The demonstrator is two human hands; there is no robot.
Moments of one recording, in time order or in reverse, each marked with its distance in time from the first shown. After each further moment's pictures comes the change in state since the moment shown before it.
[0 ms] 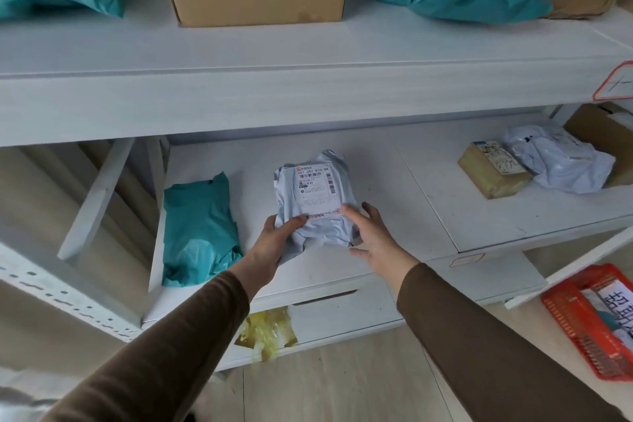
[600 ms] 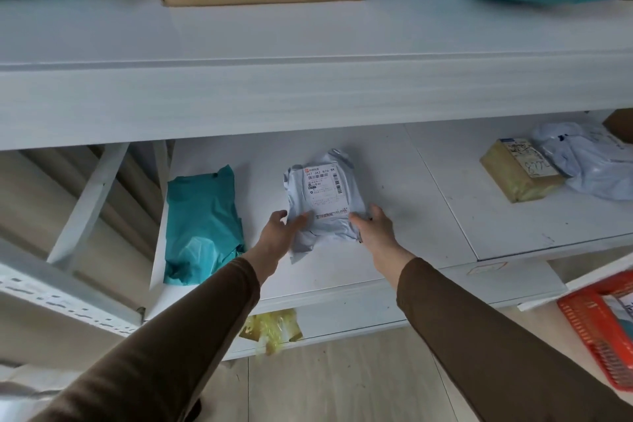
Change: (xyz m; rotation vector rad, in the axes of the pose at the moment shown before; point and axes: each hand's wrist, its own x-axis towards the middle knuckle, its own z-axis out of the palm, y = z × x) left_hand 0.032 0.006 0.001 0.394 0.117 0.009; right_hand 0.067 0.018 0.008 -0.410 0.186 -0.111
